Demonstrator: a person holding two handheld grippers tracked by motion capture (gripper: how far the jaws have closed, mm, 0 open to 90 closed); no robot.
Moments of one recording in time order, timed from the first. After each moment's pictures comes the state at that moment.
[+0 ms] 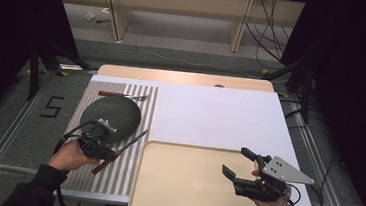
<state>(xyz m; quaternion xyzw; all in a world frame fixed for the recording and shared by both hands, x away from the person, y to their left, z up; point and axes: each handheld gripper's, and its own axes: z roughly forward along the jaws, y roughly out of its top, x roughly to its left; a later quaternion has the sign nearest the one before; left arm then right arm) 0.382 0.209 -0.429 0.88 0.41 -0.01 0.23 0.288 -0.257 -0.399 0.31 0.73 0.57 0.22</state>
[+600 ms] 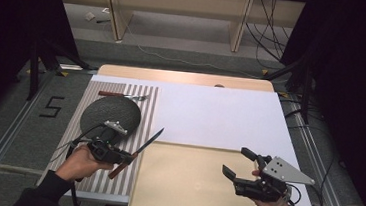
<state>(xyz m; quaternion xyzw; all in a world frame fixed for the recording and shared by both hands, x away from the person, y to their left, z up) 0.359 0.169 -0.409 0.87 0.39 -0.03 0.30 0.287 -0.257 -0.398 0.31 0.73 0.57 0.22</state>
